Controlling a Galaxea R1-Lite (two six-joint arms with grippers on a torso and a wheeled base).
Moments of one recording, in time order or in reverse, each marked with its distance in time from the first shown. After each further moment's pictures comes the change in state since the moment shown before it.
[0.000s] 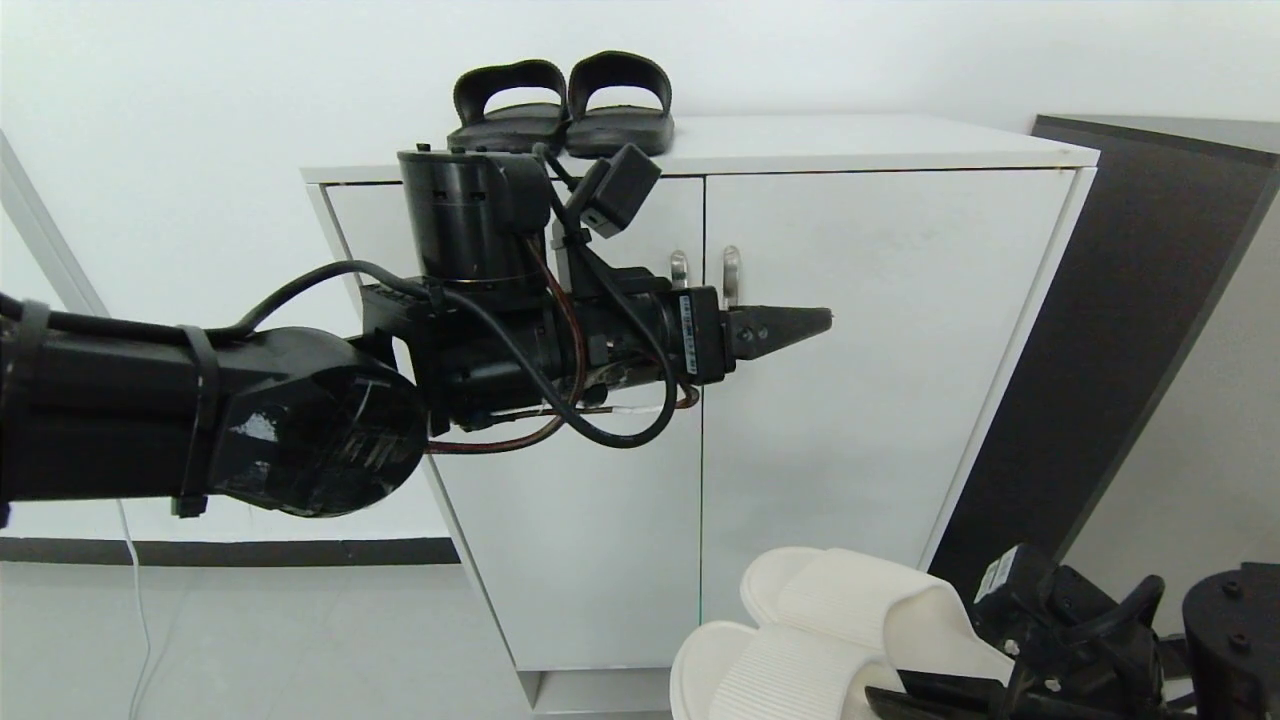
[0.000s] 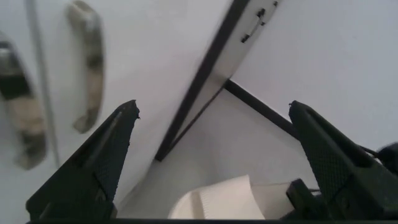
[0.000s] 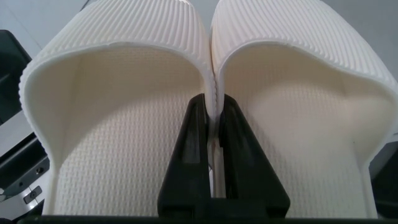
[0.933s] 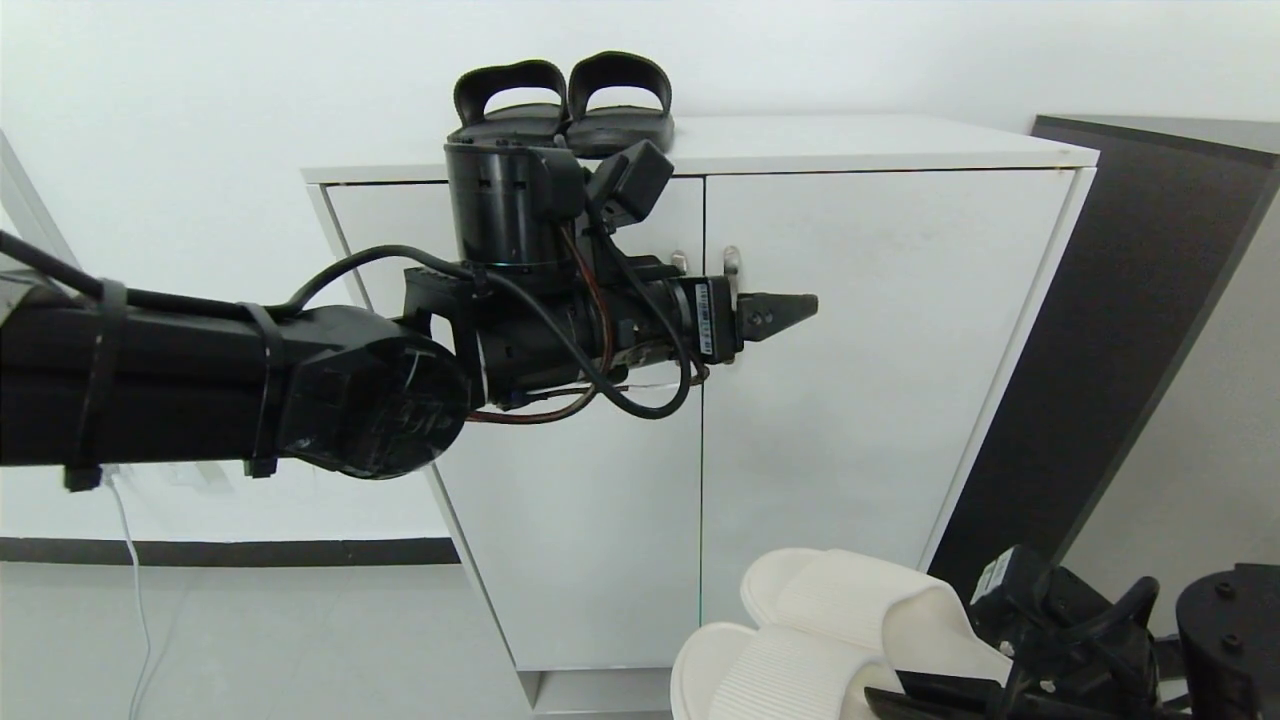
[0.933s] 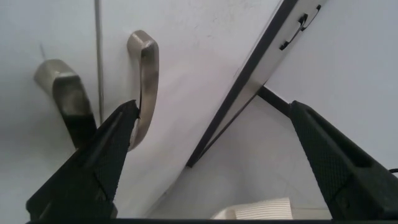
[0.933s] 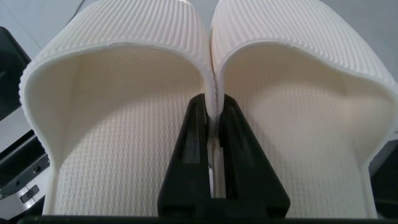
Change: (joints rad) left arm 0.007 0.070 -0.110 0.065 0.134 0.073; right arm 0.000 0.006 0.000 0.001 -0.003 -0.004
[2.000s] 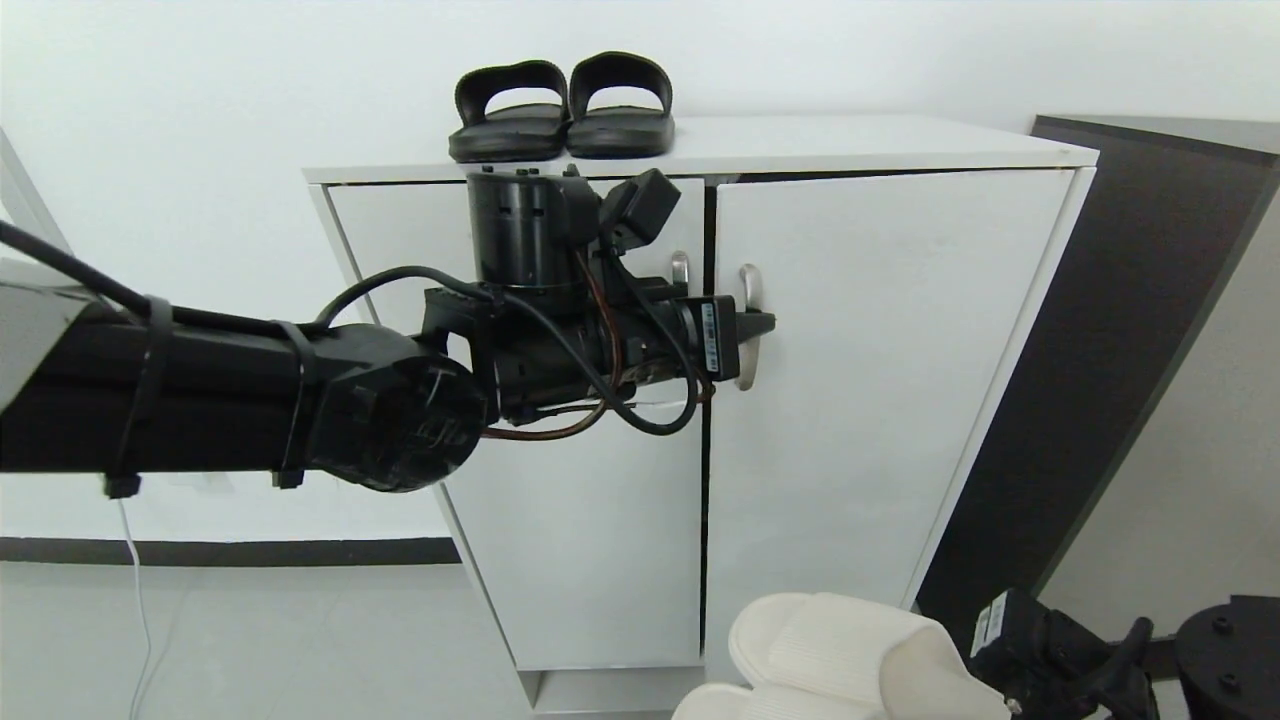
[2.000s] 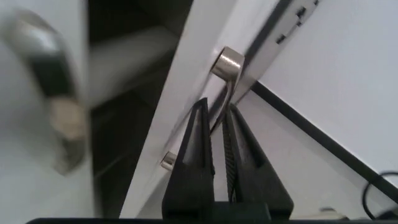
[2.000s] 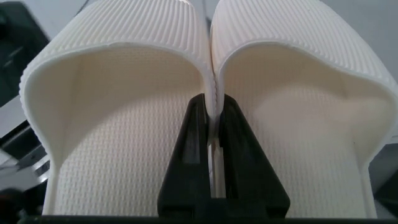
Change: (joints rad) left arm -0.016 0.014 0.036 -0.016 -0.023 -0.037; right arm 0.026 -0.004 0.045 0.001 0.080 -0.005
